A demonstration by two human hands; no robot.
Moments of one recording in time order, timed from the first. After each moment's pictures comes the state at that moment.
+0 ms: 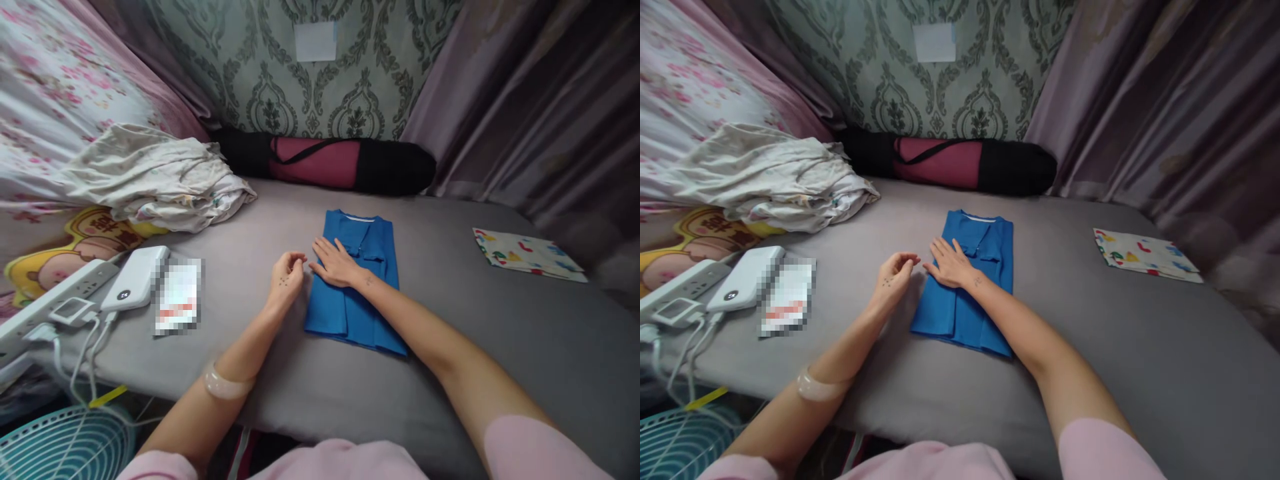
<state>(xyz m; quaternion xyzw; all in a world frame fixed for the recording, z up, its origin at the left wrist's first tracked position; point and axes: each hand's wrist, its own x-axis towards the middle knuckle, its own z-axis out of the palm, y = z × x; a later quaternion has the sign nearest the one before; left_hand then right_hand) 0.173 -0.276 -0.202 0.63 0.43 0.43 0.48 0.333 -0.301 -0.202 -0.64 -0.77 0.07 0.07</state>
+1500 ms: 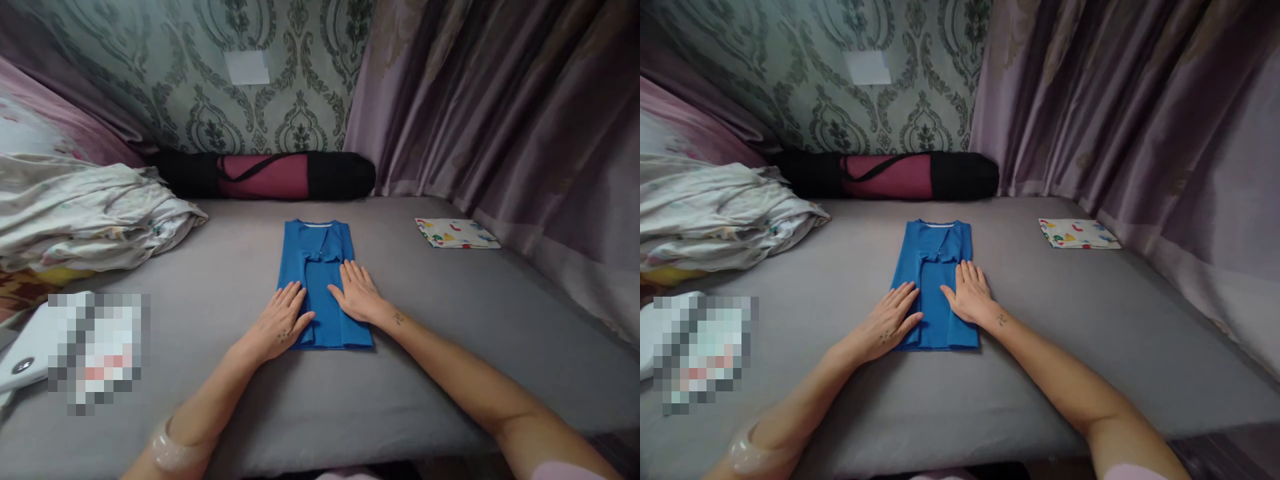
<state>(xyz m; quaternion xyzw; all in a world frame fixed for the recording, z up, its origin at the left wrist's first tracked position) 0.174 -0.324 -0.208 0.97 0.18 0.08 0.15 0.379 -0.427 -0.202 -0.82 -0.56 0.04 0.07</state>
